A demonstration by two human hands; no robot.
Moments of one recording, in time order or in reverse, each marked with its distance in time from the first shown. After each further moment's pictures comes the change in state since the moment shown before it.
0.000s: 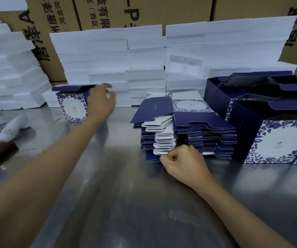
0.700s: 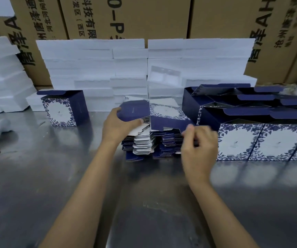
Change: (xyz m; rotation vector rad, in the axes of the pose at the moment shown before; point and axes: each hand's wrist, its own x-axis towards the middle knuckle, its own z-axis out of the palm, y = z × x) left_hand -0.106 0.092 0.006 -0.531 -0.264 -0.278; right_hand -0.027 0.000 -0.061 0.278 0.933 0.082
